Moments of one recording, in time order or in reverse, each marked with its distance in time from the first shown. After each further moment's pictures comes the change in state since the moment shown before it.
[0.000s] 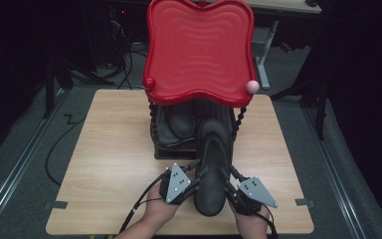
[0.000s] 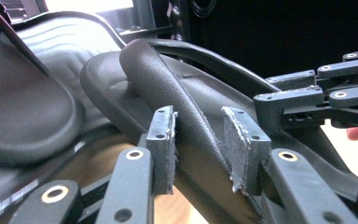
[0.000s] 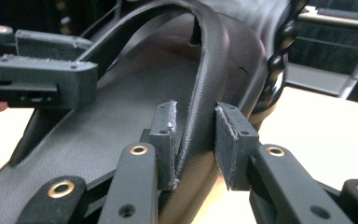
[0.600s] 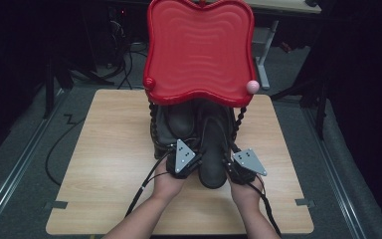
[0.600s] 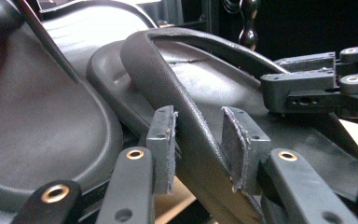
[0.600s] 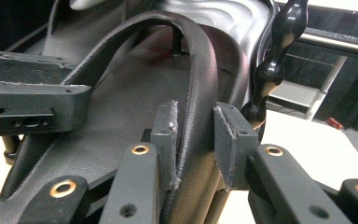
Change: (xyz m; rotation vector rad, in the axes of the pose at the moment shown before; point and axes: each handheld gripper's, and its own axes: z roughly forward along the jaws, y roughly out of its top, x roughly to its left) left arm 0.032 -0.001 0.049 0.017 0.100 -0.027; right arm -0.023 0.021 0.066 -0.028 -0.093 -0.039
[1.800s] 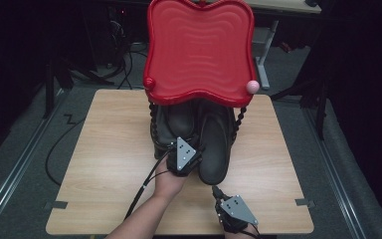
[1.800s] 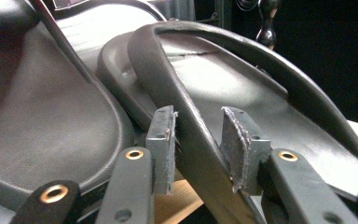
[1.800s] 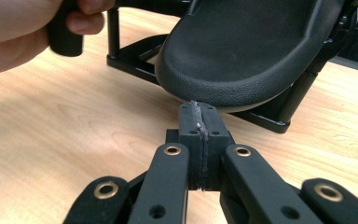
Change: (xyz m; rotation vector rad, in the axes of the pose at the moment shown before) left arm 0.003 0.002 0.003 0.018 0.041 -0.005; right arm 0.055 -0.067 -0.077 0.111 0.142 -0.046
